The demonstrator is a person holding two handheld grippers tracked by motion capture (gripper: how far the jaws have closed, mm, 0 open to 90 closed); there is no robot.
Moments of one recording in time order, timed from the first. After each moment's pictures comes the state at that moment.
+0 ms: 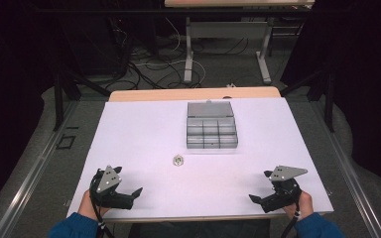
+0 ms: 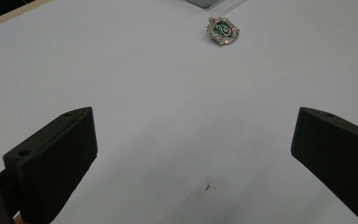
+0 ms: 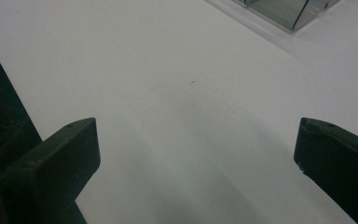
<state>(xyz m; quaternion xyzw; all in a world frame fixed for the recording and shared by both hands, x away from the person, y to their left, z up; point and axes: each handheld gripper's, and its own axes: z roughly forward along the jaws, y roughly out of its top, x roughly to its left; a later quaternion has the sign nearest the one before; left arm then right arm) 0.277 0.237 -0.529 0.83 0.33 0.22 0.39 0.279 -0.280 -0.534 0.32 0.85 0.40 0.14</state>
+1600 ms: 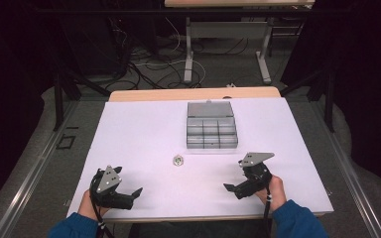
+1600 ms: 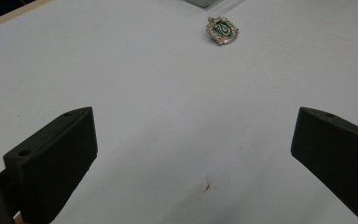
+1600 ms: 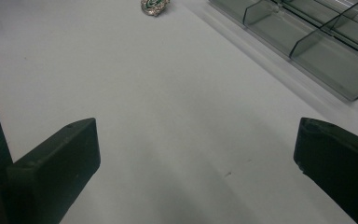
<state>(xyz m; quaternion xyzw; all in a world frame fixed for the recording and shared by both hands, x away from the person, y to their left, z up) 0.277 0.238 -0.530 0.83 0.32 0.22 0.39 0.321 -0.209 -0.526 0.30 0.86 0.40 0.11</state>
